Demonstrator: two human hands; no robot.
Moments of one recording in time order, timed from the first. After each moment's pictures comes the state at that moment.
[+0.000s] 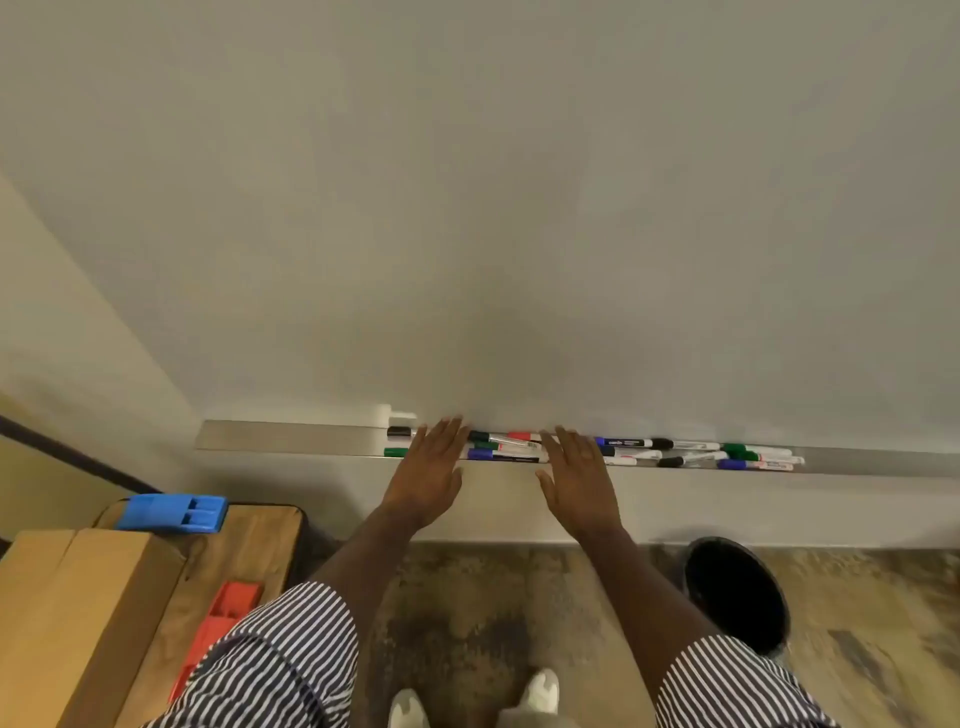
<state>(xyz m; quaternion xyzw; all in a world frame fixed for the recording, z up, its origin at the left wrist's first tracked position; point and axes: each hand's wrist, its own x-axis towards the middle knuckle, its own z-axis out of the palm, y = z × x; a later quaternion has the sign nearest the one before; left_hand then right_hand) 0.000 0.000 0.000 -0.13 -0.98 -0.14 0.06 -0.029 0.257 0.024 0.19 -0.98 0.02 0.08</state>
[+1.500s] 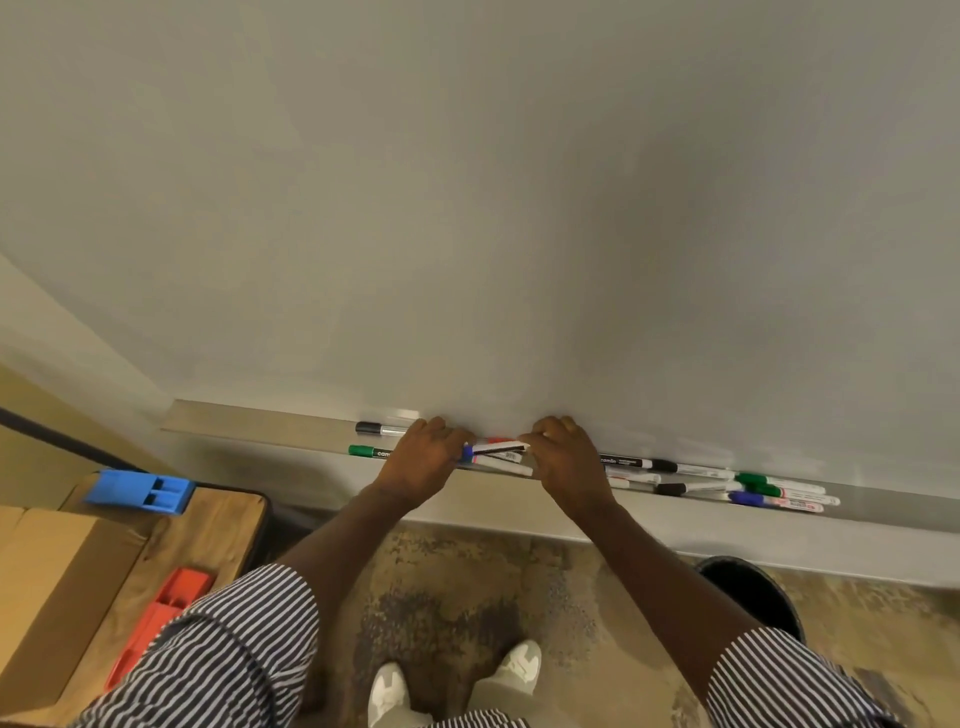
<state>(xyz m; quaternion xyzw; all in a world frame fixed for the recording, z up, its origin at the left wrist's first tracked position) -0.060 0.049 0.006 -0.11 -0.98 -0.13 0.07 -0.120 0.290 0.025 0.34 -0.93 0.15 0.09</state>
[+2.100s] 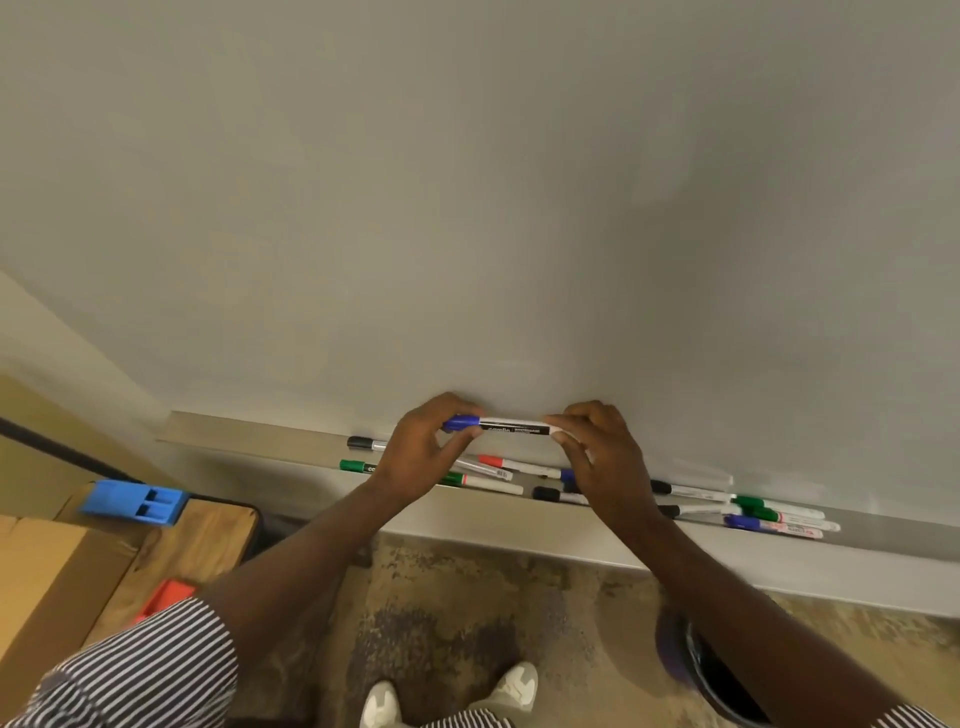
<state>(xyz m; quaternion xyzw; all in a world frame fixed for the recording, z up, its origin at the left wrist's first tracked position) -0.066 0.070 0.091 -0.07 -0.86 -0.48 0.16 -0.123 0.325 0.102 0.29 -0.89 0.34 0.12</state>
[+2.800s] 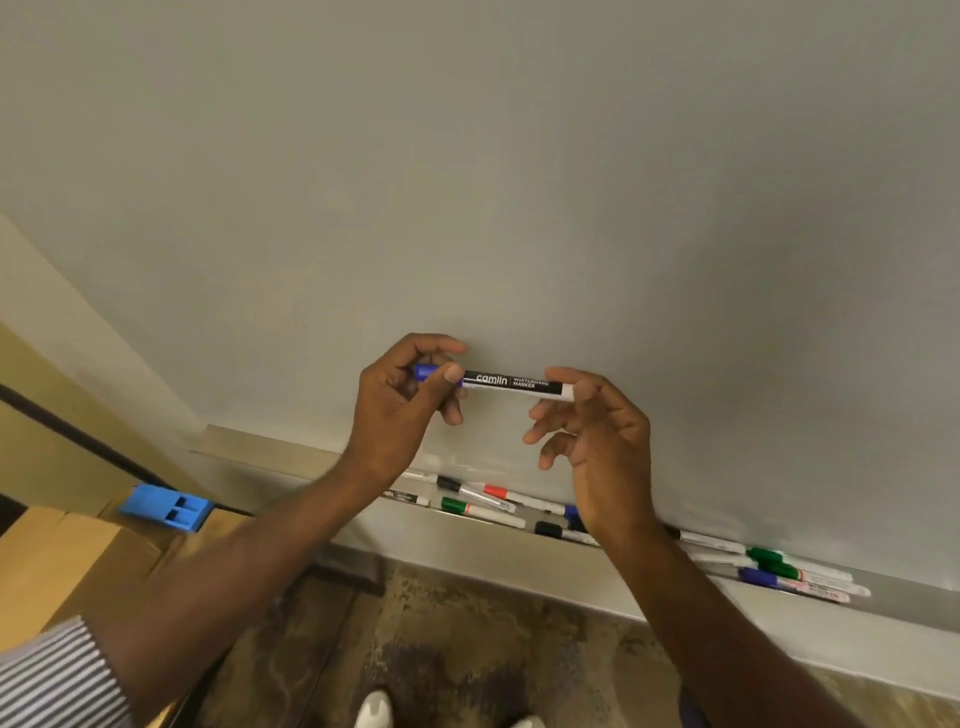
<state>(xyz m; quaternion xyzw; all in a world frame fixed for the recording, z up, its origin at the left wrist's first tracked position) -0.049 0.096 0.239 0.00 -0.70 -0.66 0.26 -0.095 0.288 0.236 0.16 -0.56 0.81 -0.09</state>
